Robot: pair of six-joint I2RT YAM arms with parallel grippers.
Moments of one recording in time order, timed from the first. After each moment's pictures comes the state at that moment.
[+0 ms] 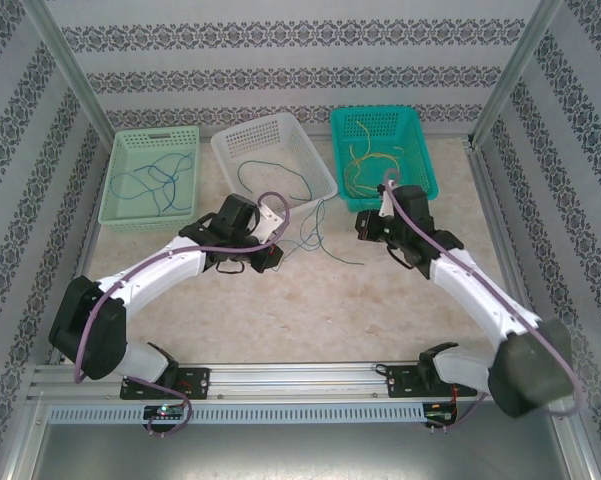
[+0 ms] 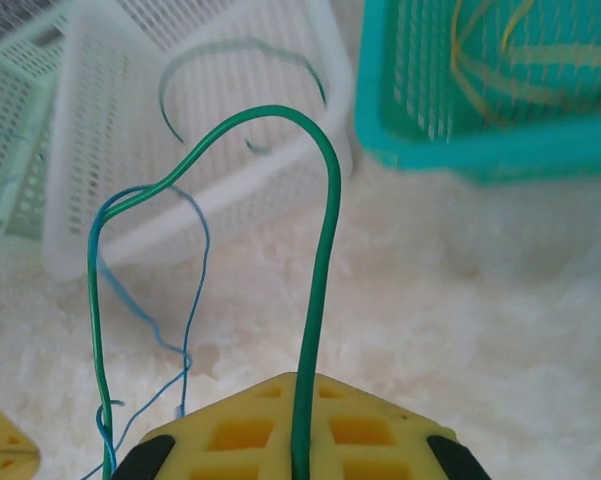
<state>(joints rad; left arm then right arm) -0.54 1.44 0.98 -0.46 0.40 0.00 0.33 1.15 0.84 -0.30 -0.21 0.46</state>
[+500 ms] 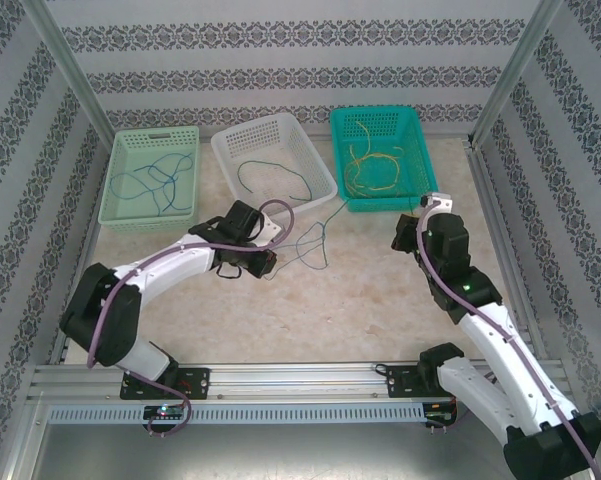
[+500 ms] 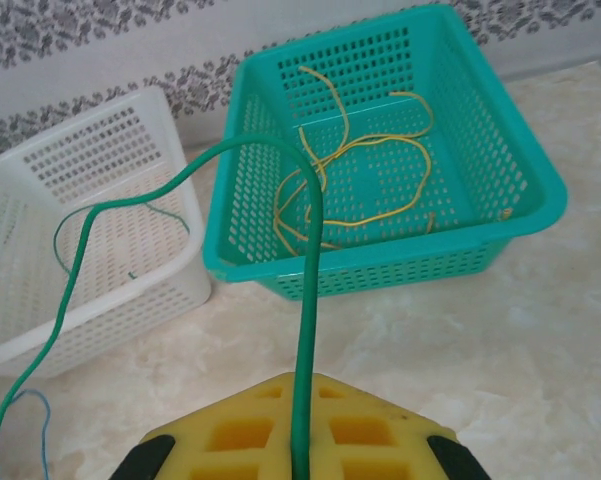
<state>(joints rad) -0.53 1.54 0.98 -0.53 0.27 0.00 0.30 0.76 0.70 -0.34 0.15 0.38</state>
